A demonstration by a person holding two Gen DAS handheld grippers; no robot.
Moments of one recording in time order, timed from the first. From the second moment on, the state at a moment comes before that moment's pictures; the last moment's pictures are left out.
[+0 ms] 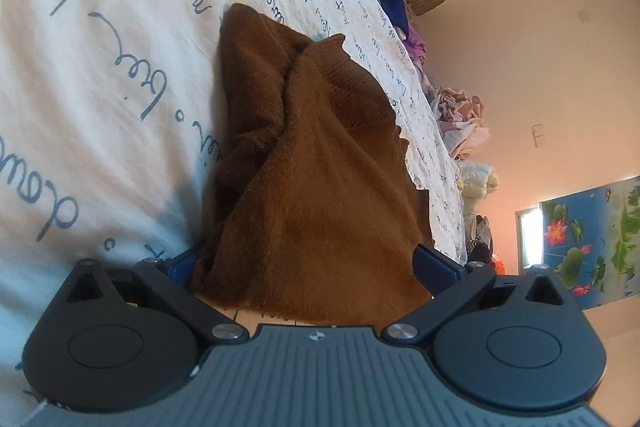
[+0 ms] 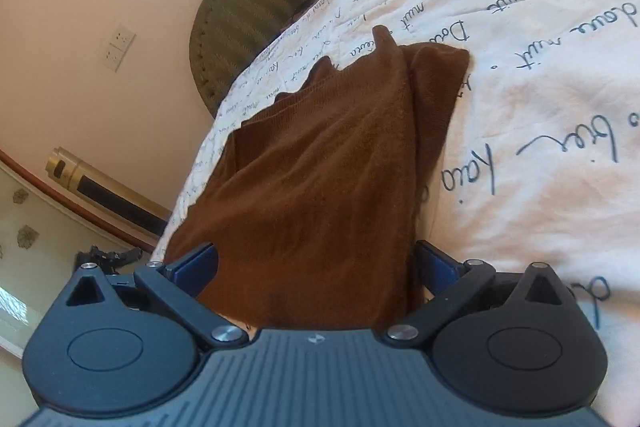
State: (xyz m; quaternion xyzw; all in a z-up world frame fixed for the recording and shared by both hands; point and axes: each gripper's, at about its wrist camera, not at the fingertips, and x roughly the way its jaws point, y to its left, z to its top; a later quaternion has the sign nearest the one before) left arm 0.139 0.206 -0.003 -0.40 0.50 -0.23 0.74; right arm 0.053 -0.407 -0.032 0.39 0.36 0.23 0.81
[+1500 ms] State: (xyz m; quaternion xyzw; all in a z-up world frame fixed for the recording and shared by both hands) left arm -0.007 0.188 0.095 -0.25 0.38 -0.18 0.87; right arm -0.045 -0.365 0.070 0.19 0.30 0.17 0.92
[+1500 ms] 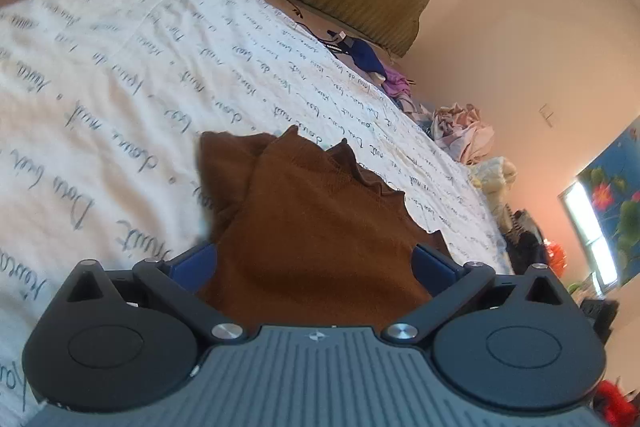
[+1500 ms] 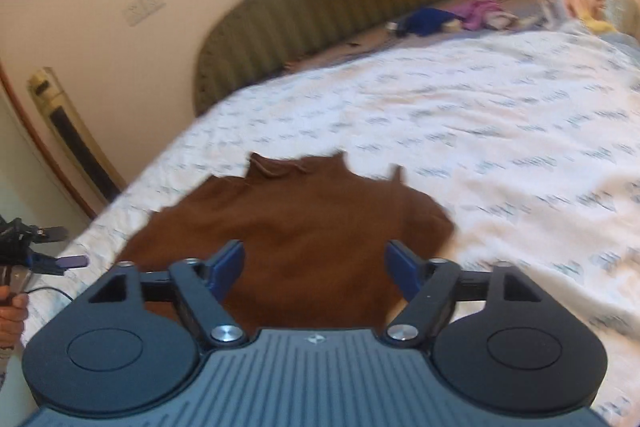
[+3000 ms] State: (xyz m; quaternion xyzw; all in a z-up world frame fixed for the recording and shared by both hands) left arm -0.021 0.206 0.029 -0.23 0.43 -0.11 0.87; right arm 0.072 -0.100 0.062 0.08 0.37 0.20 0.90
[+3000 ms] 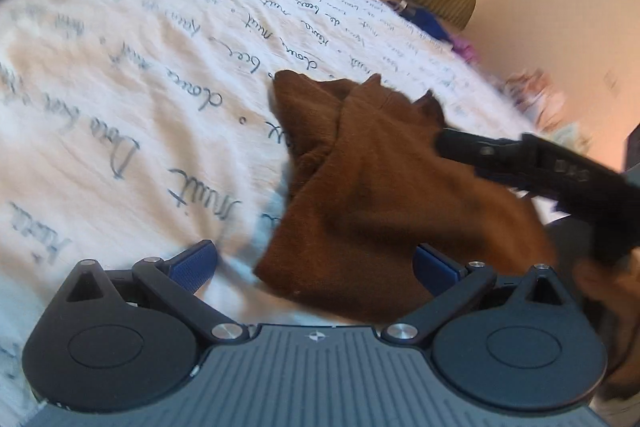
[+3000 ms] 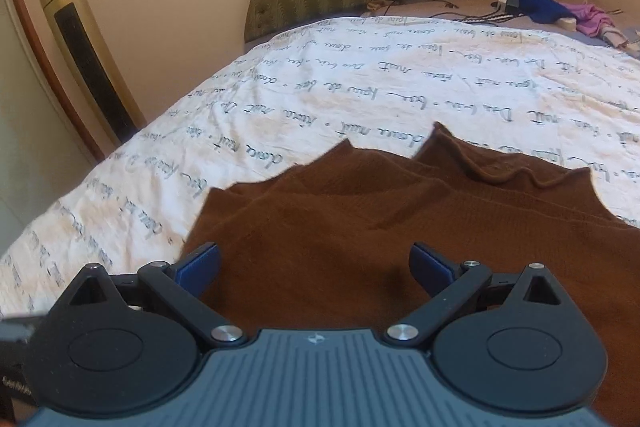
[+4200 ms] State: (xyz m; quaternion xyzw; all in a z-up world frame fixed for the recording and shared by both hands) left arm -0.010 0.194 0.038 -0.45 0.38 -0.28 0.76; right arm 0.110 -0.045 0.122 -0.02 0.38 0.26 0.89
